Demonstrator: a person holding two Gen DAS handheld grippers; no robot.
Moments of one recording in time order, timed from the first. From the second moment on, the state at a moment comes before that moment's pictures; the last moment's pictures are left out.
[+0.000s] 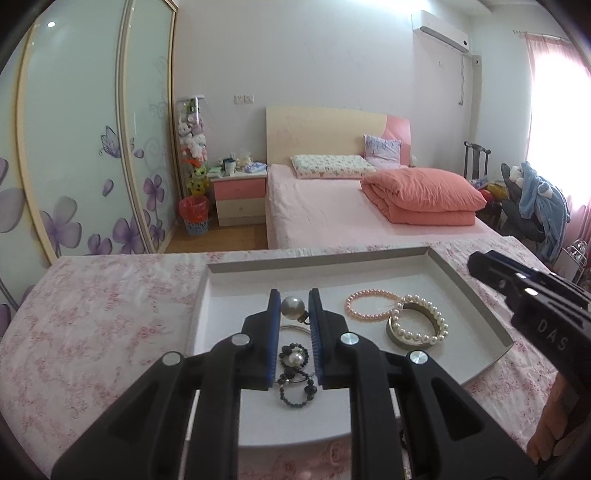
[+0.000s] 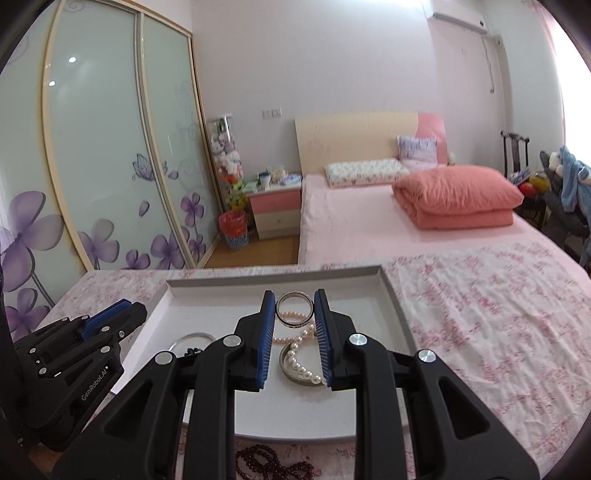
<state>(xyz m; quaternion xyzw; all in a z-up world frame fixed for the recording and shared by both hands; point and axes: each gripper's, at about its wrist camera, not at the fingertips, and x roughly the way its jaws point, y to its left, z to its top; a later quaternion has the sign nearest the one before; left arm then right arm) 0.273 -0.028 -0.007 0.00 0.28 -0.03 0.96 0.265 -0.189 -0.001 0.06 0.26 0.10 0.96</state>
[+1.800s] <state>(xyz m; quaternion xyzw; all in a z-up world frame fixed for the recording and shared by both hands) 0.182 0.043 -0.048 -0.06 0.37 -0.03 0.93 0.189 -0.203 -0.063 0.02 0.40 0.13 0.91</state>
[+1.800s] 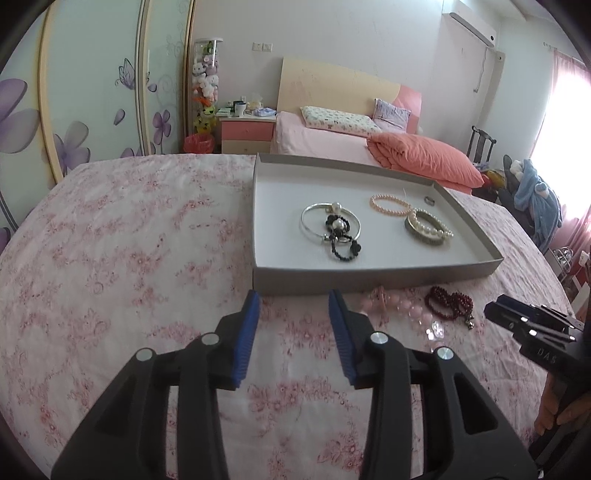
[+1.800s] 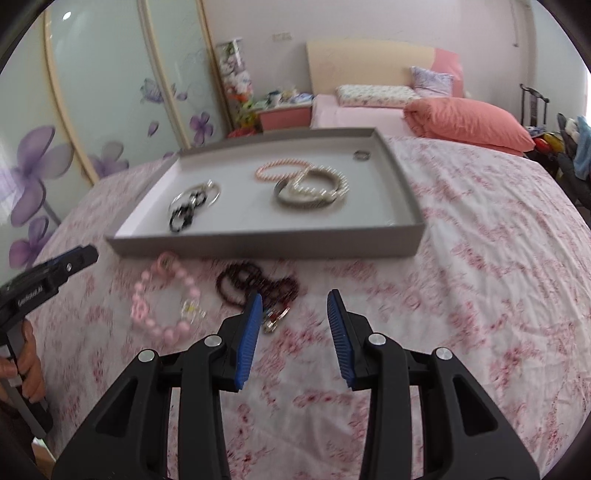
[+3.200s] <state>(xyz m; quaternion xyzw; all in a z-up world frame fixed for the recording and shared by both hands) 0.194 0.011 -0.064 -0.05 0.42 -0.08 0.90 0.198 -0.204 -0.075 0.00 0.43 0.06 0.90</state>
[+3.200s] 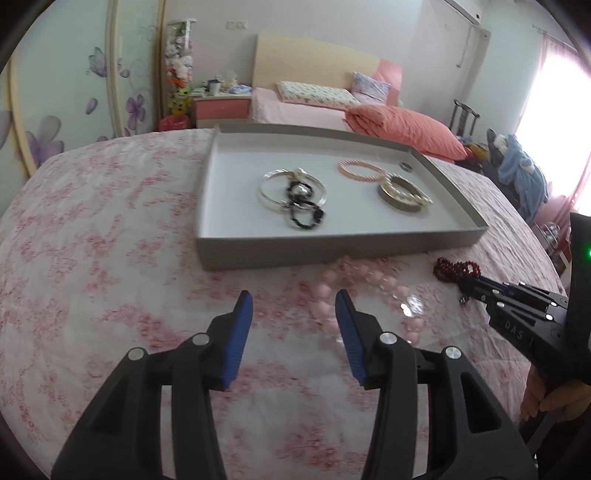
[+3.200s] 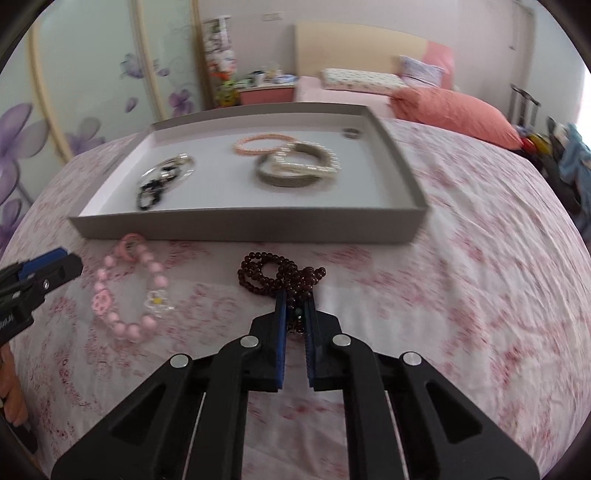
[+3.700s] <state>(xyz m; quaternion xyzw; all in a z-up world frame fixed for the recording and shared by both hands) 0.212 -0.022 -0.082 0.01 0.44 -0.07 0.89 0.197 -0.206 -0.077 0.01 0.43 0.07 0.90</state>
